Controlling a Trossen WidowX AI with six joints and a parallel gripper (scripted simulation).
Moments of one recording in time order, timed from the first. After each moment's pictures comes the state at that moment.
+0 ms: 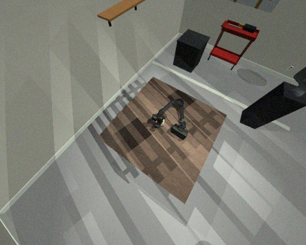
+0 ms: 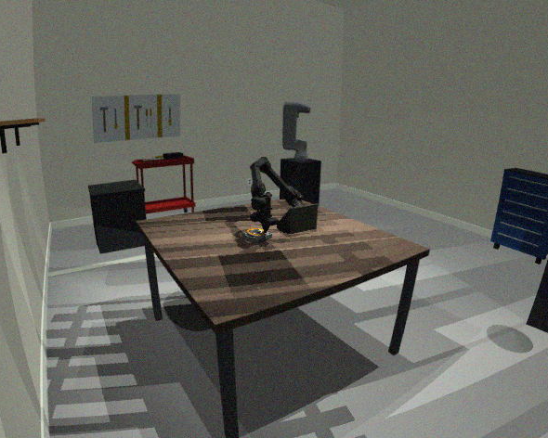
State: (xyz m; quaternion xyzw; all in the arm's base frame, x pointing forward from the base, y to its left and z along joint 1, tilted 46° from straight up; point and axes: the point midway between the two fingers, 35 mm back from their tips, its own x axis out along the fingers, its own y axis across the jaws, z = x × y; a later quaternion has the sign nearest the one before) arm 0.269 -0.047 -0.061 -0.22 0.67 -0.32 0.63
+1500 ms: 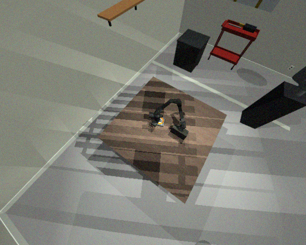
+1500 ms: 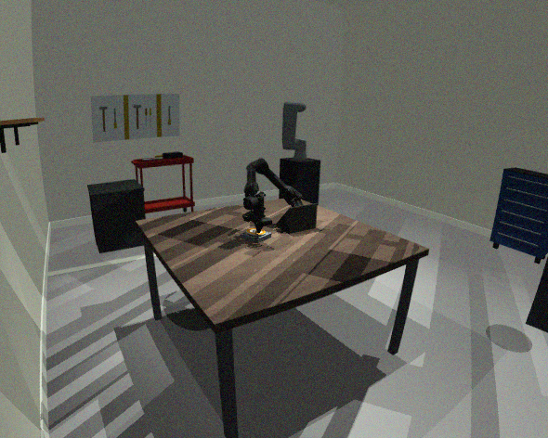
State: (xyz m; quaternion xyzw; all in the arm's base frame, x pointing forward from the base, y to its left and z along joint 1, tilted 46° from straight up) arm 0.311 -0.048 -0.060 -0.21 0.67 -0.32 0.63
